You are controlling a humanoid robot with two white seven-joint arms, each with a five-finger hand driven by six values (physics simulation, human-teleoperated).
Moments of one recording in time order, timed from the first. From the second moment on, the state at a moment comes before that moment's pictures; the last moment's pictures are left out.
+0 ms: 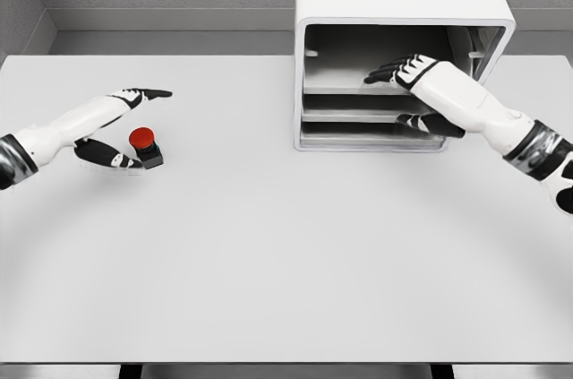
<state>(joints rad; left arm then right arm) -0.37 0.55 -0.13 -1.30 -0.24 -0.56 -0.61 -0.42 -0.64 0.37 -1.46 0.44 -0.61 0.12</state>
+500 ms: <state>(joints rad) -0.38 0.55 -0.14 -1.23 -0.24 -0.58 -0.61 -0.48 -0.57 0.38 -1.36 0.44 -0.61 0.17</state>
